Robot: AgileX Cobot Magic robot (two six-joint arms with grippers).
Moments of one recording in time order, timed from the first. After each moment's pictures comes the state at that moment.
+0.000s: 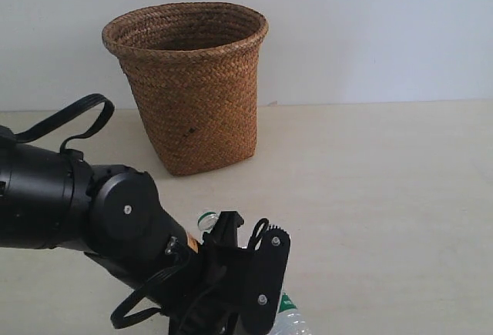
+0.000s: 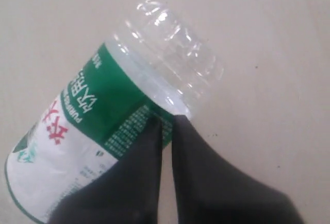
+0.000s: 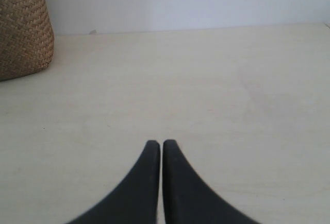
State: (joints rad) left arm -0.85 1.76 -0.89 -0.52 0.42 1.49; right arm 0.06 0.01 0.00 0.12 0.34 -0.05
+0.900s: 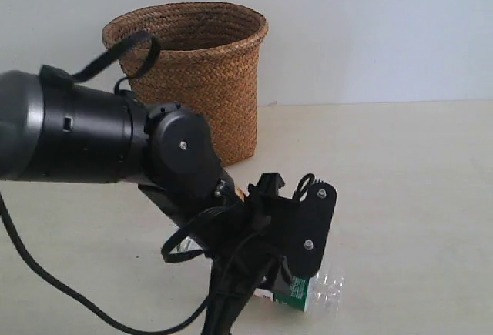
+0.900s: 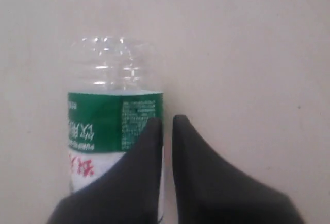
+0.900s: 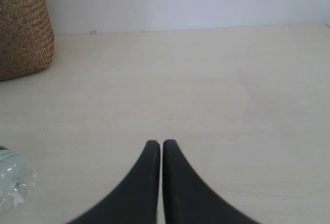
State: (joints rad) left arm -0.85 1.83 -1.15 -0.42 0.60 1.43; right arm 0.06 0.01 0.00 0.12 0.34 -0.05
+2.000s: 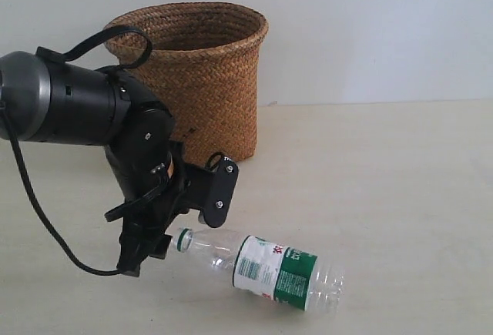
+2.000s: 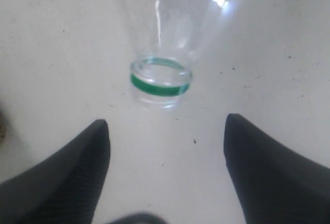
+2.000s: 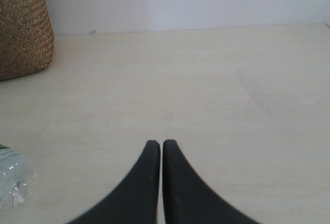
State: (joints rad) left arm -0.65 1.92 -1.22 0.27 0.77 0.95; right arm 0.06 0.01 0.00 0.12 0.34 -0.05
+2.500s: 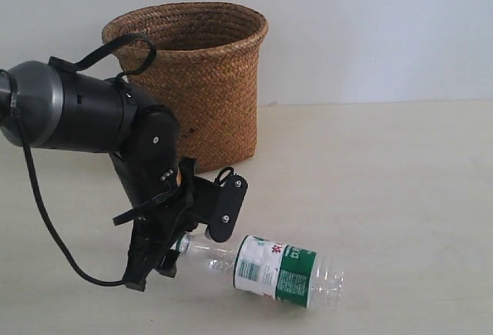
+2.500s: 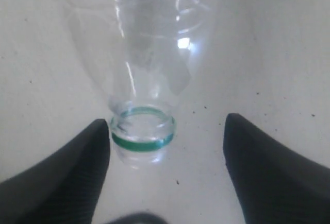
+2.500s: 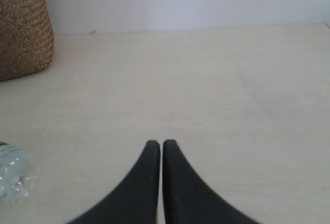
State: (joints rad) left arm -0.65 1.96 -1.22 0.13 0.76 1.11; right arm 0.06 0.01 0.00 0.12 0.34 -0.05
